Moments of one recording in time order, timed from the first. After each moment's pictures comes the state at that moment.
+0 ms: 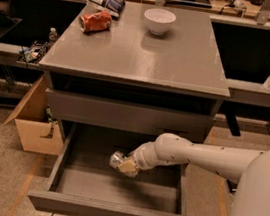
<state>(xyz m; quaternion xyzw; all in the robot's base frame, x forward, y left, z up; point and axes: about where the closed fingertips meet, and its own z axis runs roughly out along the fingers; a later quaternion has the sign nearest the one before) 0.590 -0.010 0.473 -0.46 0.83 0.19 0.25</state>
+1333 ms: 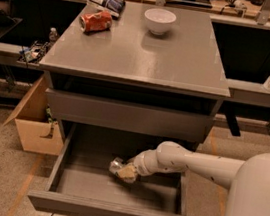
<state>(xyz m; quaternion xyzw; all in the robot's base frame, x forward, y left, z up) 0.593 -0.010 0.419 -0.43 0.84 0.23 0.24</state>
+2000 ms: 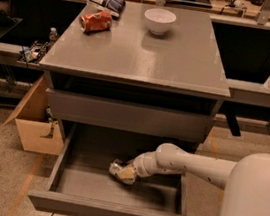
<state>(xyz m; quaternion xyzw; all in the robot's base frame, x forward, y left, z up) 0.597 -0.008 0.398 -0.43 0.84 0.24 0.24</state>
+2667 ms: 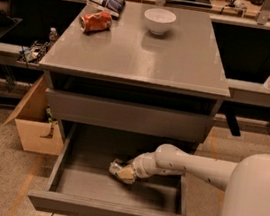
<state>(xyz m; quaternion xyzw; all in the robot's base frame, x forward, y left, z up) 0.593 -0.005 0.398 -0.43 0.84 0.24 0.24</state>
